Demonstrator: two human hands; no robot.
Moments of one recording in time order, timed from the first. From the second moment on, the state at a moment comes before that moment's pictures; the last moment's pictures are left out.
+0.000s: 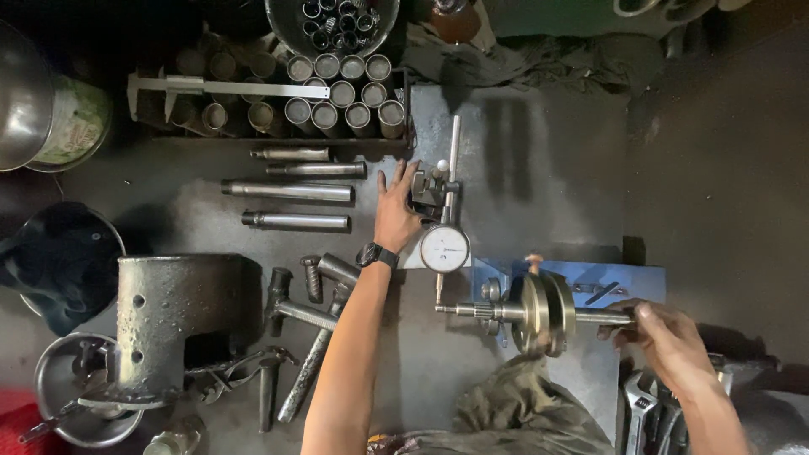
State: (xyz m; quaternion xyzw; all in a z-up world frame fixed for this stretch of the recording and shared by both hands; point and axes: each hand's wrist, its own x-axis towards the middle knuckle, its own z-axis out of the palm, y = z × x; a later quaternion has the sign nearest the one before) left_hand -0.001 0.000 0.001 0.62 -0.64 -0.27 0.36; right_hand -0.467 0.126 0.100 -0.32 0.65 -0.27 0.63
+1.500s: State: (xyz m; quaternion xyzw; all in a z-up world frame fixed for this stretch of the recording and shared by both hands) left_hand -0.009 0.024 0.051 0.61 -0.64 -0.31 0.35; right_hand -0.456 0.124 0.114 -0.40 0.69 -0.21 0.56
